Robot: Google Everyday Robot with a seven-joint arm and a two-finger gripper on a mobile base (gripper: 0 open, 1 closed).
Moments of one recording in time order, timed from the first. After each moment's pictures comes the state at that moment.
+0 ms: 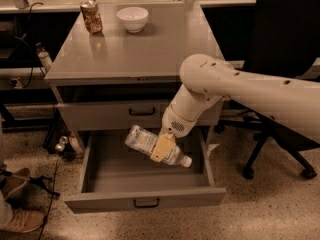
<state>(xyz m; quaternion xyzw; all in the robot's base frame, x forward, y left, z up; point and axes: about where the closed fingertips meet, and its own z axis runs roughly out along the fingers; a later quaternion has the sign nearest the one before) 0.505 -0.006 0.705 -0.59 0.77 0.20 0.10</state>
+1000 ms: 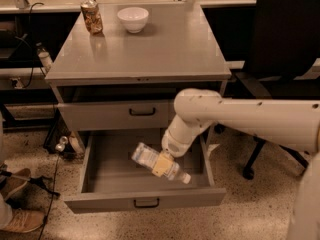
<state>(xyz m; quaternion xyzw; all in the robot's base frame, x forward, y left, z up) 0.512 -0.013 0.609 -0.54 0.82 0.18 0.08</state>
